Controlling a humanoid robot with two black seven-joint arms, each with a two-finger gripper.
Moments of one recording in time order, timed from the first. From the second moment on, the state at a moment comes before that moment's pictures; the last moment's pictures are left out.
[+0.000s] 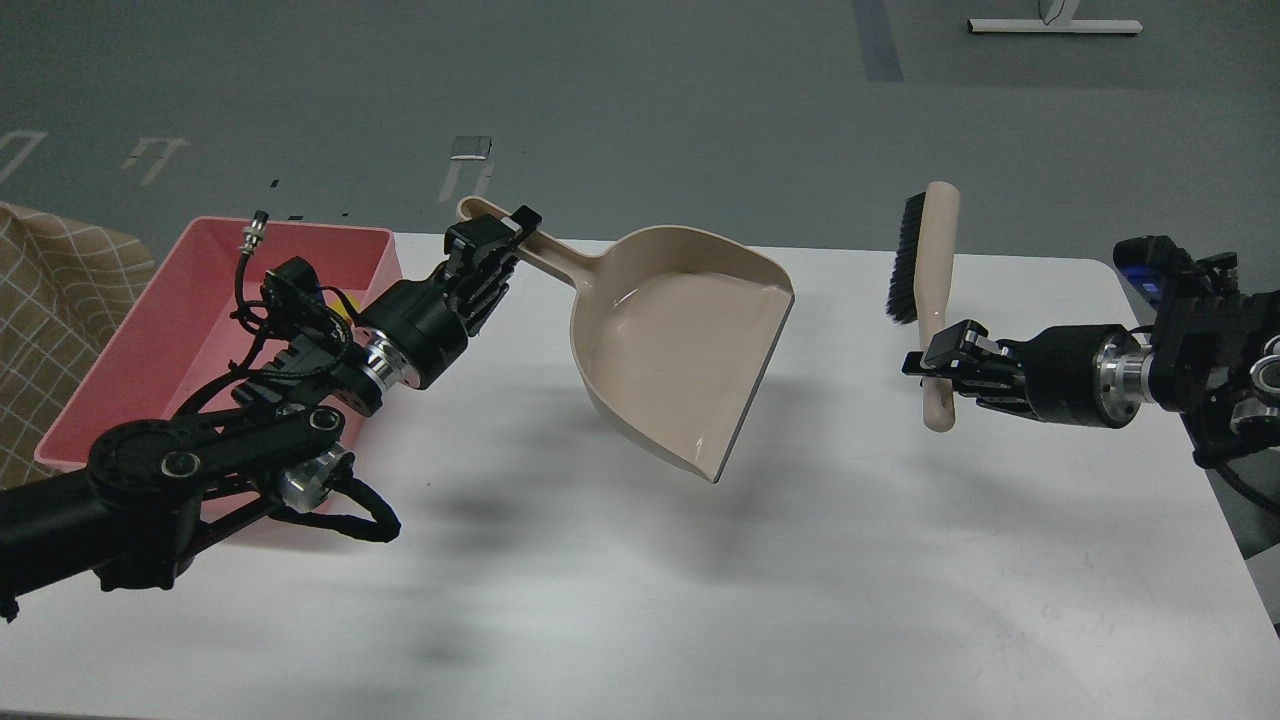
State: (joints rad) left arm -0.75 0.56 -0.26 -1.30 0.52 0.26 -0.48; right arm 0.91 -0.80 0.32 1.31 -0.81 0.49 -0.15
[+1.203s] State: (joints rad) left arm -0.72 0.39 -0.21 -1.03 0.56 0.32 -0.48; right arm 0.89 -0.81 0.23 1.31 -0.82 0.49 -0.16
